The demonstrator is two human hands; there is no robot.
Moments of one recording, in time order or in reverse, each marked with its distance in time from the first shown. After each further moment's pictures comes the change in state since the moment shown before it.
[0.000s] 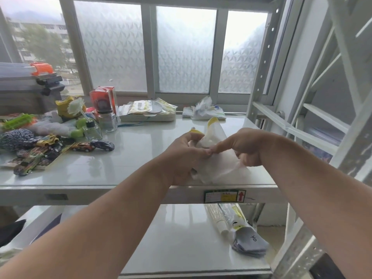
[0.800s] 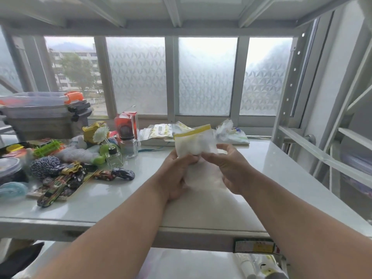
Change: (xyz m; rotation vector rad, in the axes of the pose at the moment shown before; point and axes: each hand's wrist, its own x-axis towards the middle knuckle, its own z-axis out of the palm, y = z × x) left_hand 0.037 0.027 -0.078 -0.133 0.148 0.179; right_hand 0.056 -0.025 0.082 0.465 -0.030 -0.431
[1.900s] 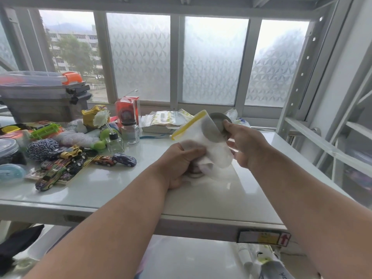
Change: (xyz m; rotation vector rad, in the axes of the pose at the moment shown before) left_hand -0.006 0.000 -0.005 0.141 -0.013 -0.102; right_hand 0.033 -0.027 -0.007 0.024 0.269 0.075
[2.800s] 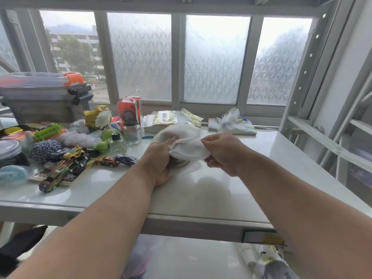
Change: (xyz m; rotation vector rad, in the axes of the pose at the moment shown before) left_hand 0.004 0.008 -0.042 -0.161 0.268 0.015; right_hand -0.019 0.024 0.038 -0.374 -0.239 -0.051
